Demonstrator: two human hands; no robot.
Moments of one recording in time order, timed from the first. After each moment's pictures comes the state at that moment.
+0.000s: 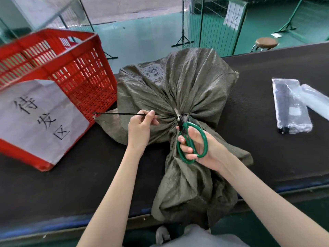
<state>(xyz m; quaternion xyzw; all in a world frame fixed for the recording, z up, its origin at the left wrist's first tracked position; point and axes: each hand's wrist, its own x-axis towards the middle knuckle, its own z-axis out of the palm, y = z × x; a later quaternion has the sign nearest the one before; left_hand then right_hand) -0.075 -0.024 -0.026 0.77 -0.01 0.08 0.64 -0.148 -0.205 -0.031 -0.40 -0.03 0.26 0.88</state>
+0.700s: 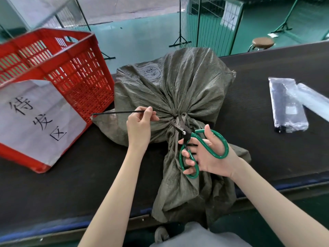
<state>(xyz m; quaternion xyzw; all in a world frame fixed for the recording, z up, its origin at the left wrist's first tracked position) -0.083 -0.037 -0.012 0.75 0.01 0.12 0.65 -0.161 -0.234 -0.046 -0.38 0.01 0.36 0.85</state>
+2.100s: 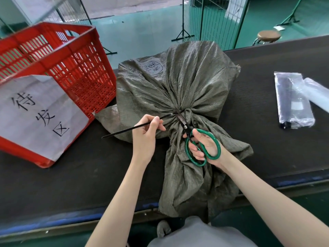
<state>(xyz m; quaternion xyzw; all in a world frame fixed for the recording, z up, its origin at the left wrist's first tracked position) -0.114 -0.034 -0.031 0.73 -0.05 0.09 0.68 -0.139 -0.221 -0.087 -0.49 0.01 0.20 0.85</state>
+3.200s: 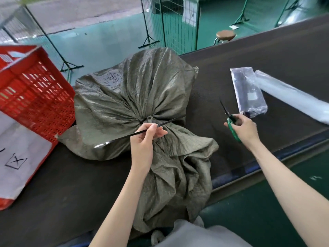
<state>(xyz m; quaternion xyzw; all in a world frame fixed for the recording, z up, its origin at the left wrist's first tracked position) -0.130 -0.120 -0.026 0.65 -0.07 -0.01 0.75 -0.167 -0.425 -0.105 -0.83 0.30 -0.16 0.44</state>
